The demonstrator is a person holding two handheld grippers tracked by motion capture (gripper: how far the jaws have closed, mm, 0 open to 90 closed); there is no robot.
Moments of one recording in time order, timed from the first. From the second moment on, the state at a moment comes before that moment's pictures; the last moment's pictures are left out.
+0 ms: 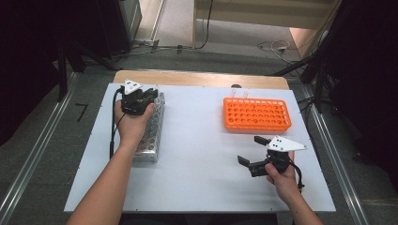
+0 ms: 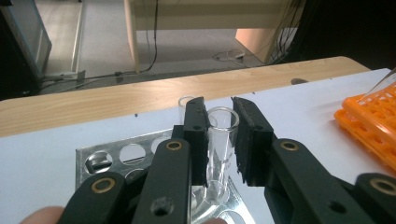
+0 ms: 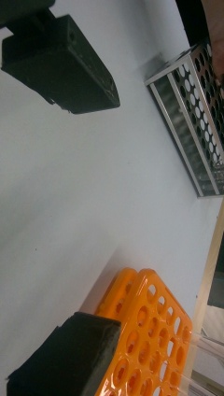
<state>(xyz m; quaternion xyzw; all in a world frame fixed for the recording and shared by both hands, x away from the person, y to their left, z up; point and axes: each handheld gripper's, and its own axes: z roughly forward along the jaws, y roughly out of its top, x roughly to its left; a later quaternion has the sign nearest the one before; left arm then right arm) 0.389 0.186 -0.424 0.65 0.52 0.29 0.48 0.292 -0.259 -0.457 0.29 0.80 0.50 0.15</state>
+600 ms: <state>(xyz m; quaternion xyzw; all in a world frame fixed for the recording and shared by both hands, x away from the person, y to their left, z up) 0.394 0.183 -0.427 0.68 0.53 0.26 0.44 0.293 -0.261 -0.457 0.30 0.80 0.51 0.15</state>
